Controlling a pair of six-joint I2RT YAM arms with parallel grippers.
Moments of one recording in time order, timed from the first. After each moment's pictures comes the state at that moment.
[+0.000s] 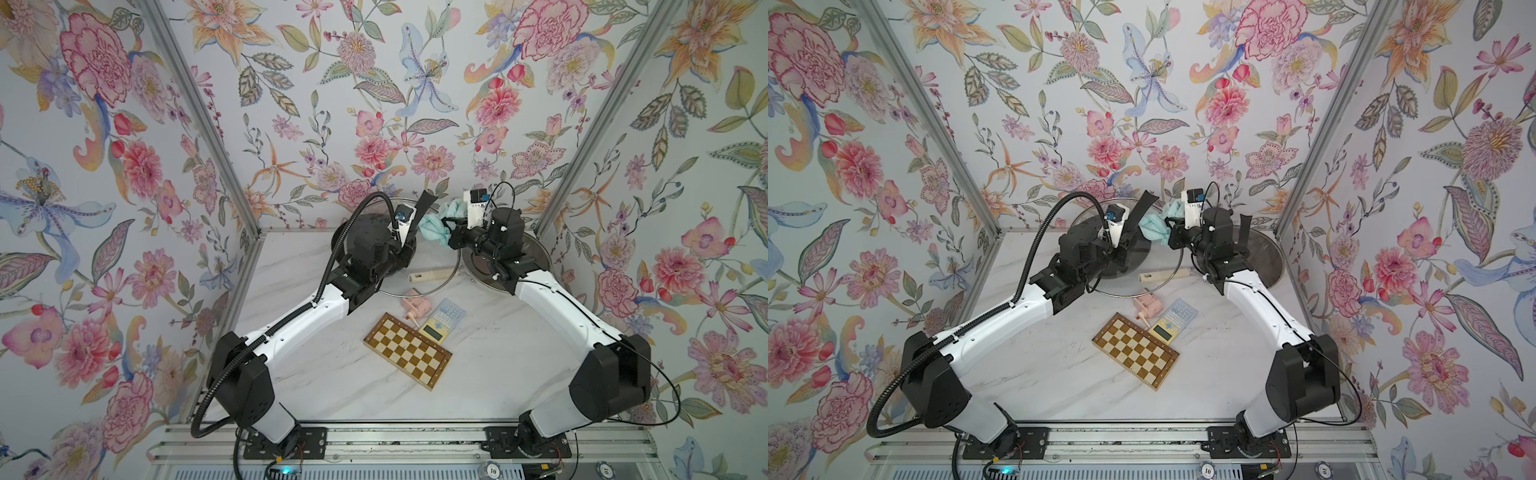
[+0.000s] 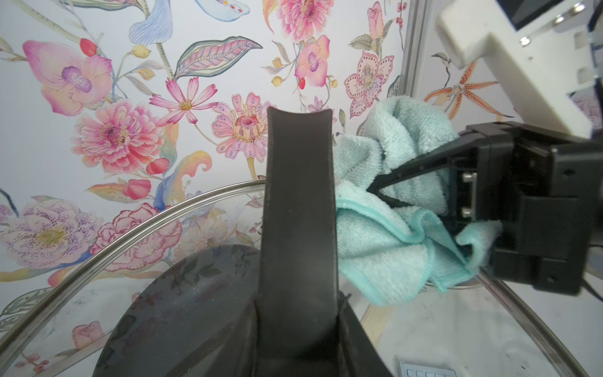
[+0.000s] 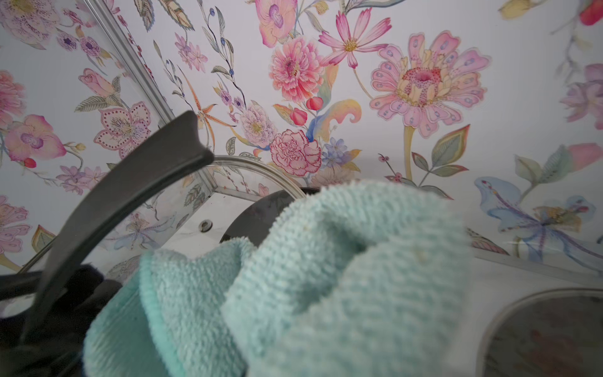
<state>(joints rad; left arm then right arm) -0.71 1.59 1.41 0.06 -0.13 0.09 0.34 1.48 1.30 0.00 -0.26 0.22</state>
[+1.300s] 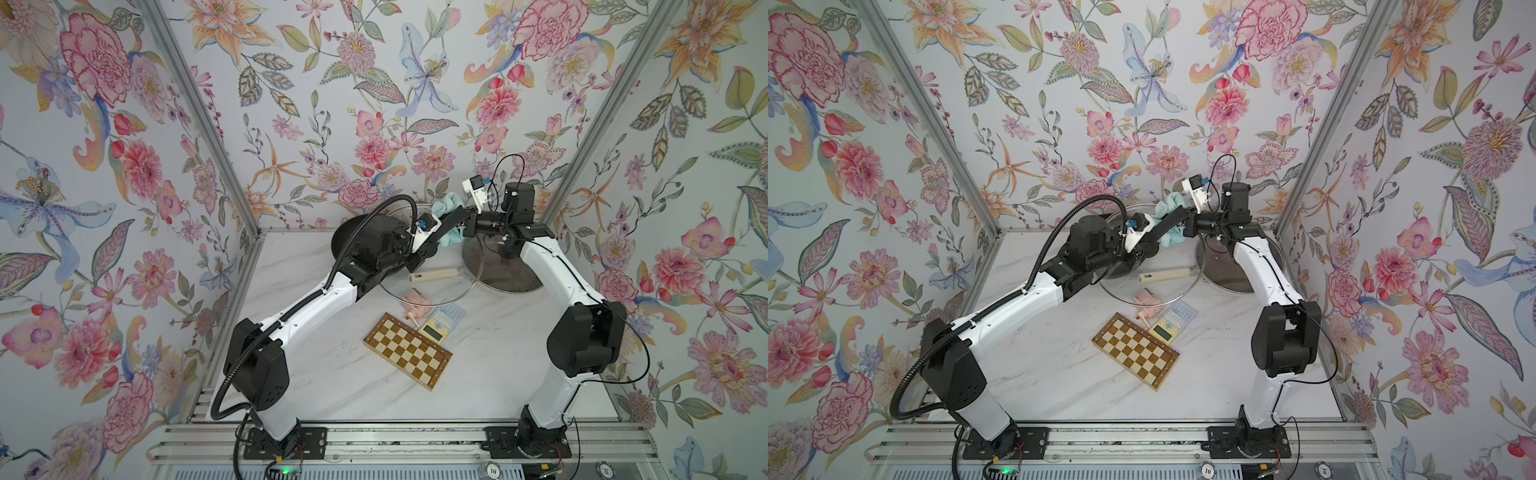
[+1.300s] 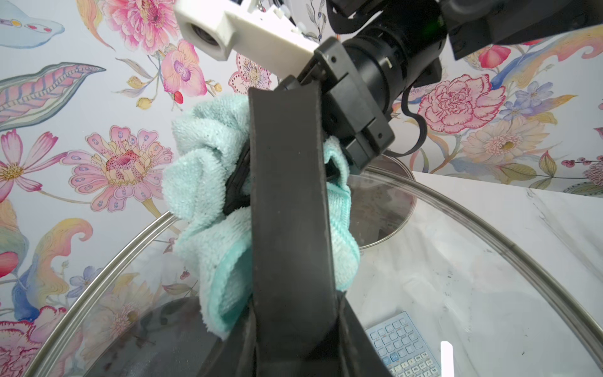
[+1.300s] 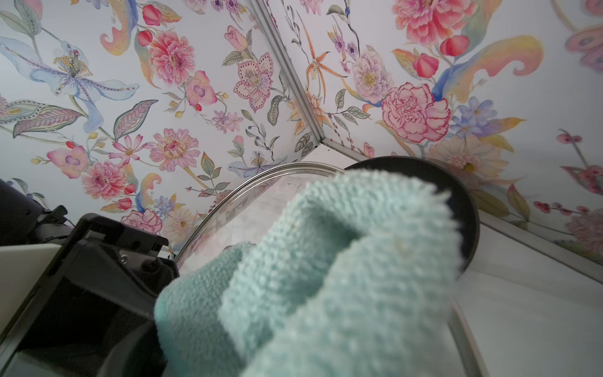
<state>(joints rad) -0.69 1.69 1.52 -0.06 0.27 0.32 0.17 1.86 1.75 -0.28 -1.03 0.14</state>
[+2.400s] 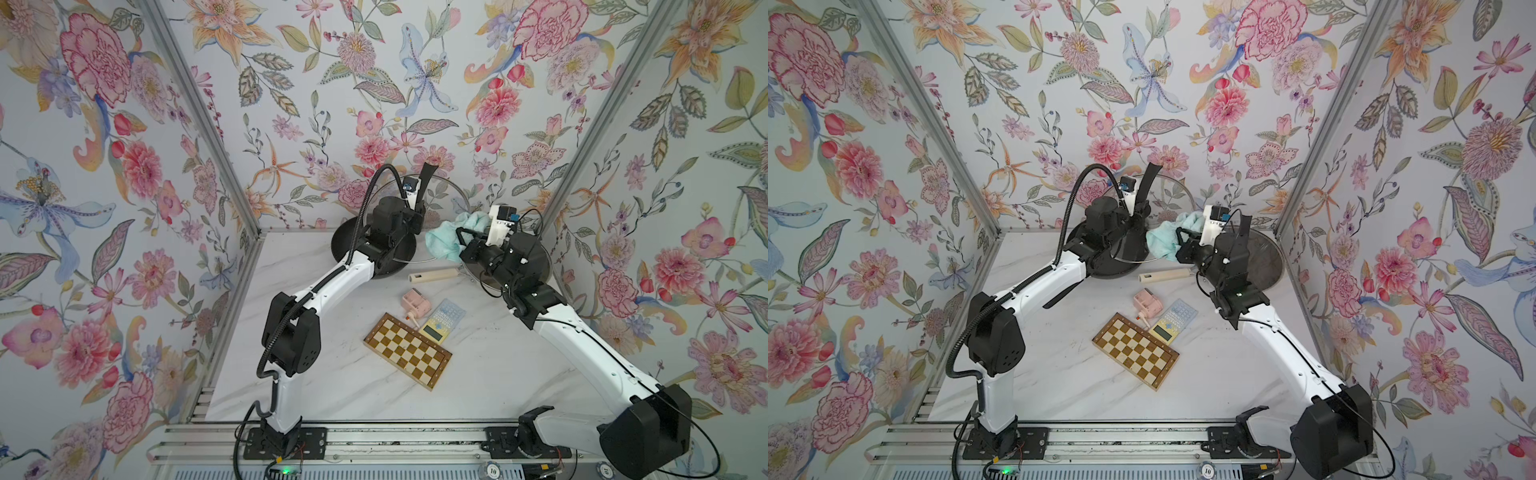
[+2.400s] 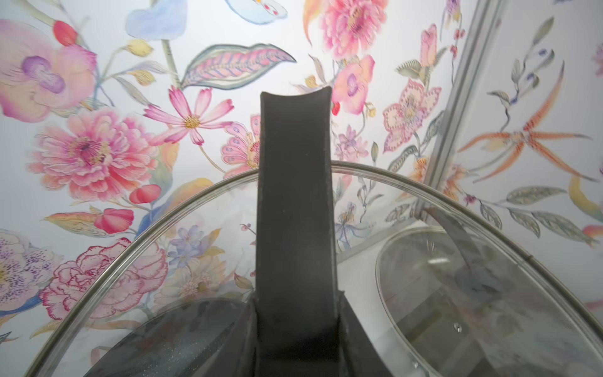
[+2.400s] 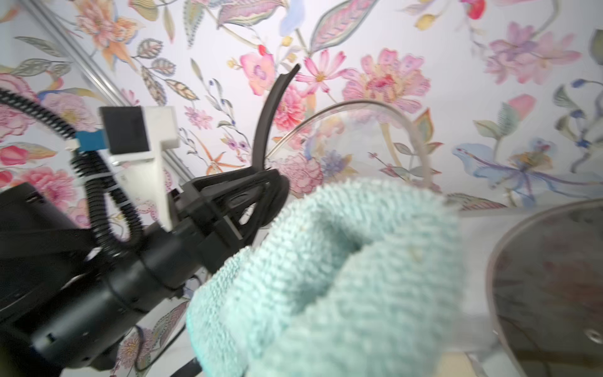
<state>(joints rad) -0.62 2.02 1.88 0.12 -0.16 -0.04 0.45 1.31 1.11 0.18 -0.07 0.49</state>
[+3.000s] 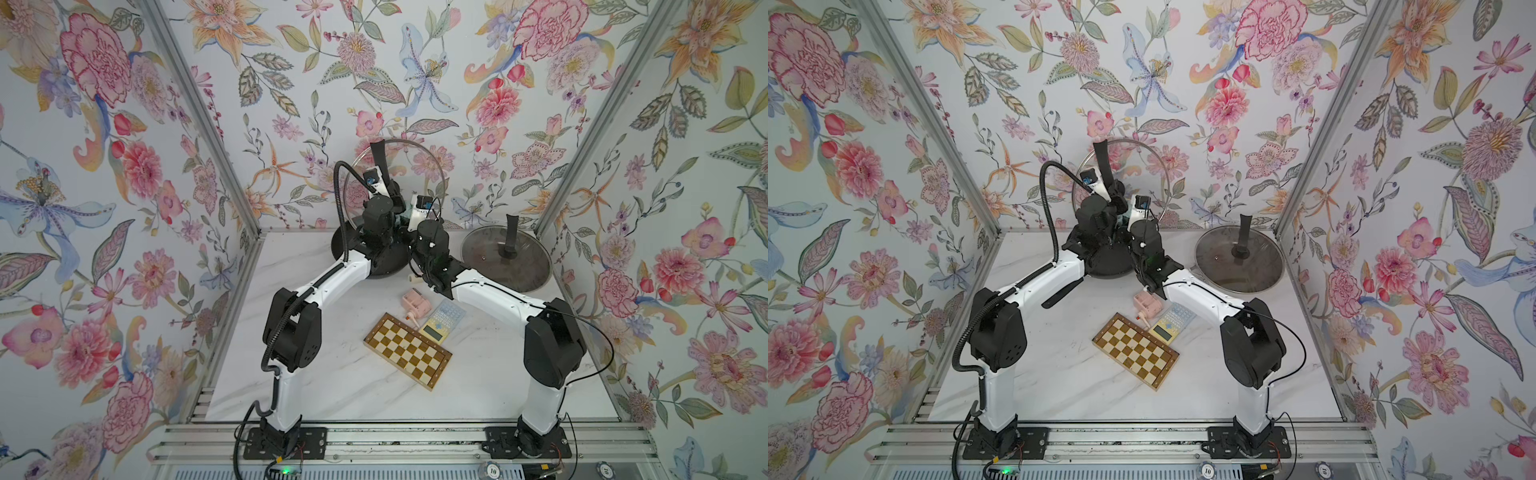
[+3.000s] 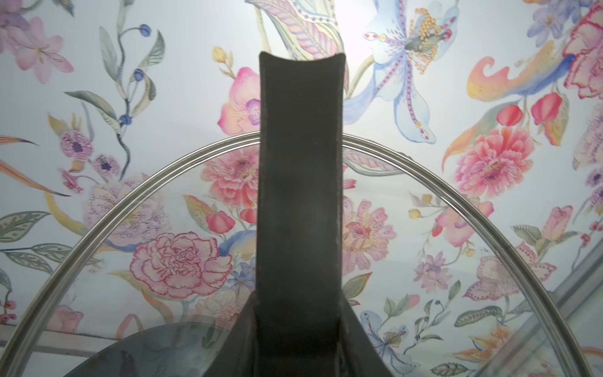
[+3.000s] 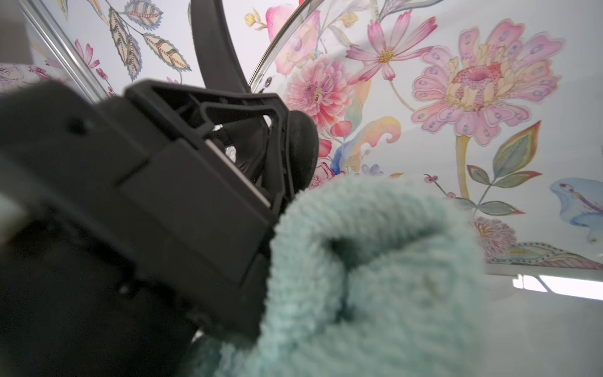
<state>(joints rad) -0.57 2.01 1.78 0.39 -0.51 -0.32 0.72 1.90 1.55 0.34 0.27 0.36</state>
